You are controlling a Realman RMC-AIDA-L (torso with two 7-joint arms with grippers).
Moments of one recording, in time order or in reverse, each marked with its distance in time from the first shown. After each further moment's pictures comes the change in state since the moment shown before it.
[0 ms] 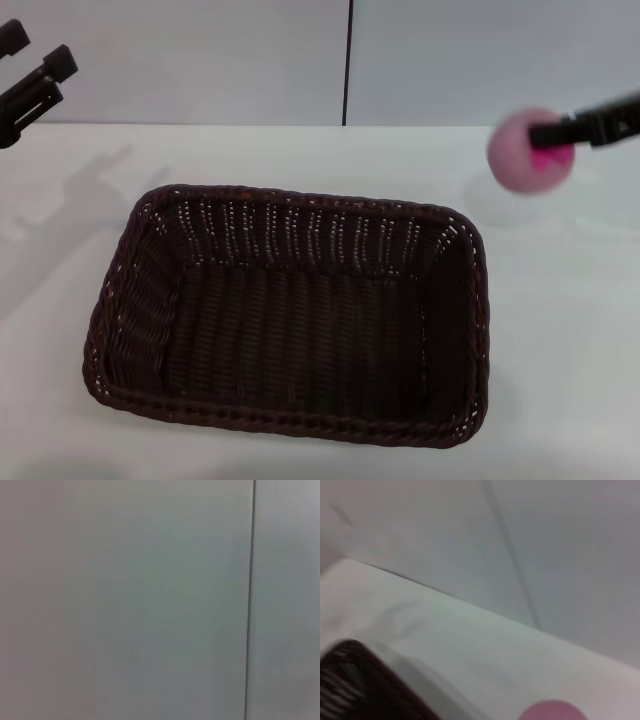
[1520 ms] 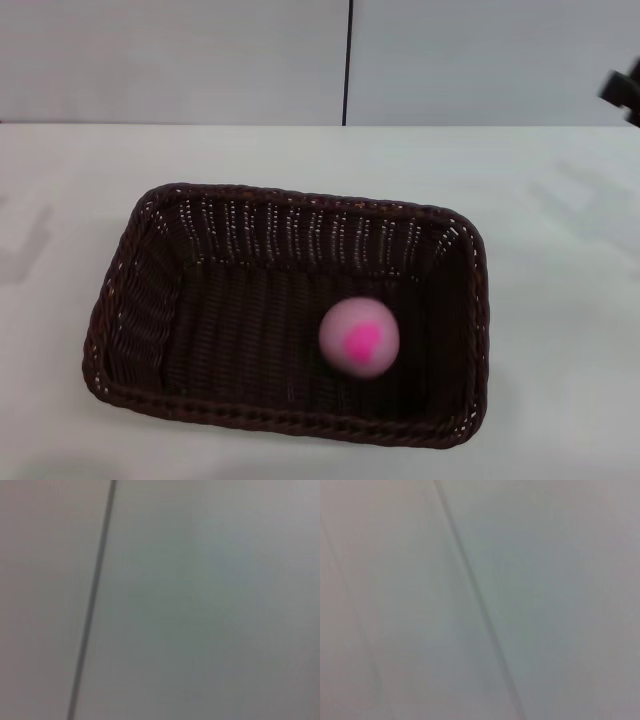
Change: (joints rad) left arm -0.006 0.003 -0.271 -0.420 -0.132 0.221 0.264; right arm -0.433 0.002 -0.054 0.553 1.070 0.223 -0.932
